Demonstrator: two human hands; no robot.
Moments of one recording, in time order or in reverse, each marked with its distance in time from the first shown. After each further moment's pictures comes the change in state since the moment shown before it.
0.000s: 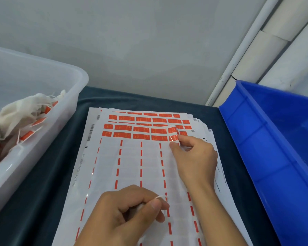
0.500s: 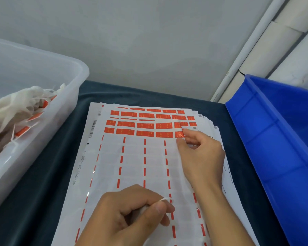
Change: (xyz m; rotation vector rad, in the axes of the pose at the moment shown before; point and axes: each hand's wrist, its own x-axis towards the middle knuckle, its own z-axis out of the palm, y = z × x) left_hand 0.002 -0.012 0.001 0.043 0.005 0.082; right_hand 0.004 0.004 0.002 0.087 -0.003 -0.022
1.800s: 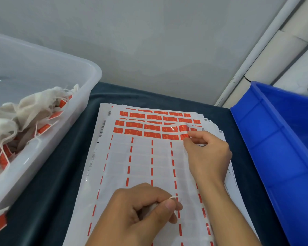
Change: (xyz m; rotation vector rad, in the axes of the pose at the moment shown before) left_hand -0.001 0.011 -0.002 -0.083 -0.010 -0.054; right_hand 0.006 -0.009 0.008 -0.024 0.107 -0.001
